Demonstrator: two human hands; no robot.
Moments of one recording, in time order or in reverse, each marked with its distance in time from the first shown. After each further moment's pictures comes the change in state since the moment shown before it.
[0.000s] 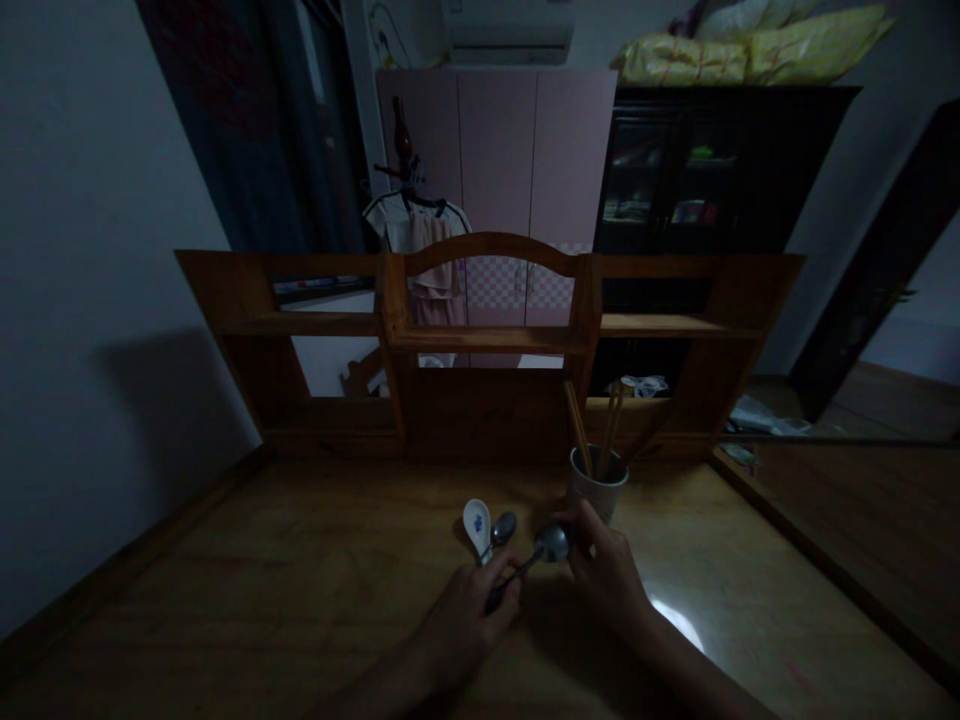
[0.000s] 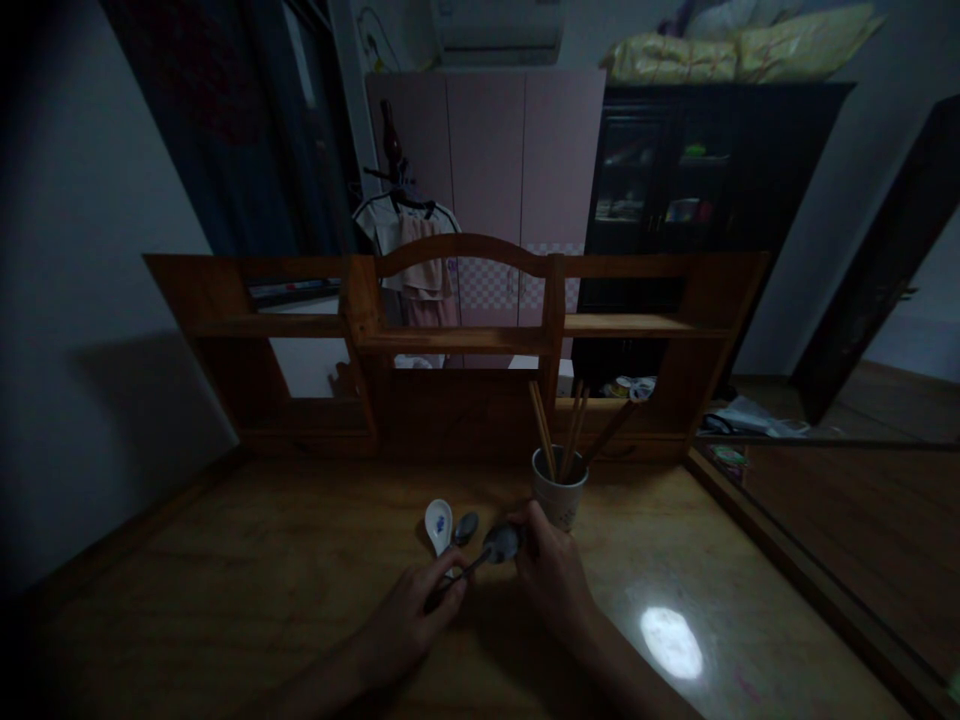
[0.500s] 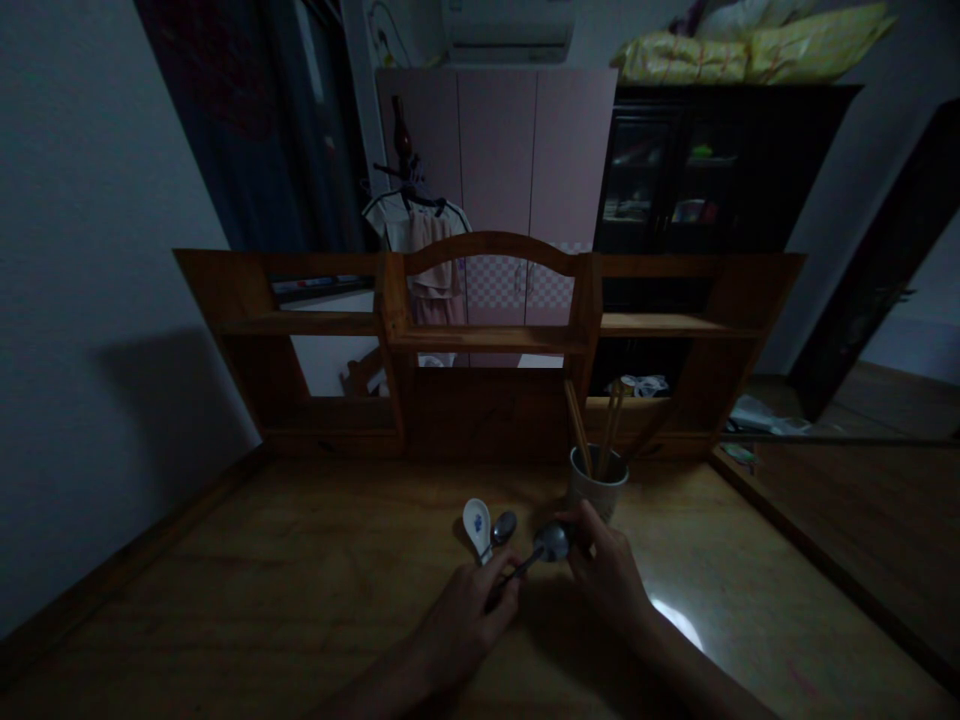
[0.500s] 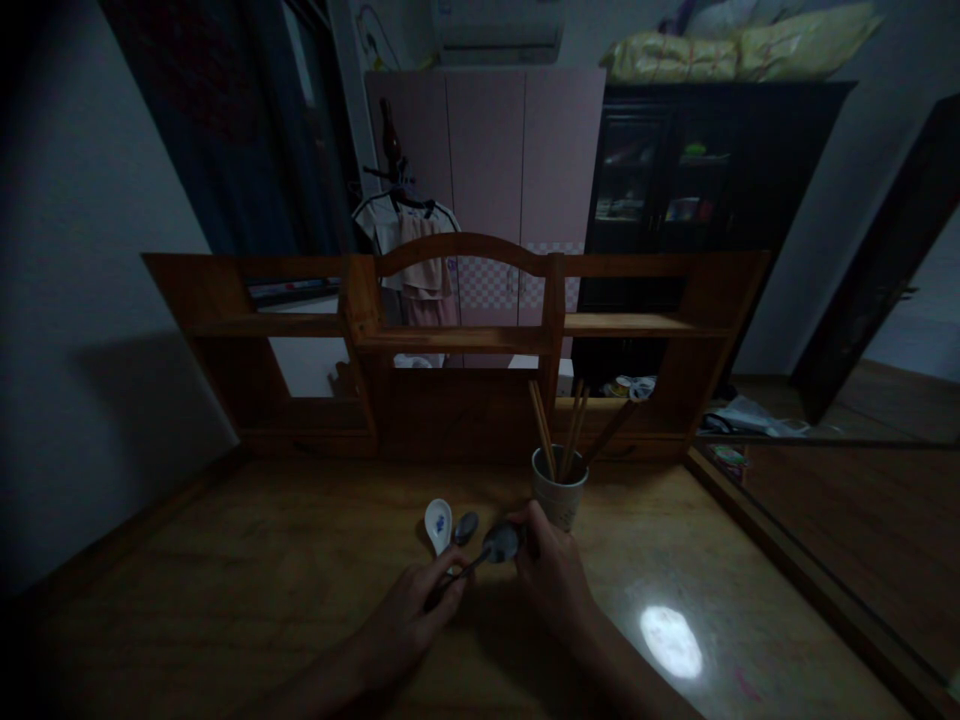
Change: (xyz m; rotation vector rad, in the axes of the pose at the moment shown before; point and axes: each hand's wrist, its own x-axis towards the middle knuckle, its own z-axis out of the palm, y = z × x) left_hand 0.000 0.002 -0.002 -0.041 -0.009 0.023; right_hand -0.001 0.000 -0.001 0.003 -0.010 -0.014
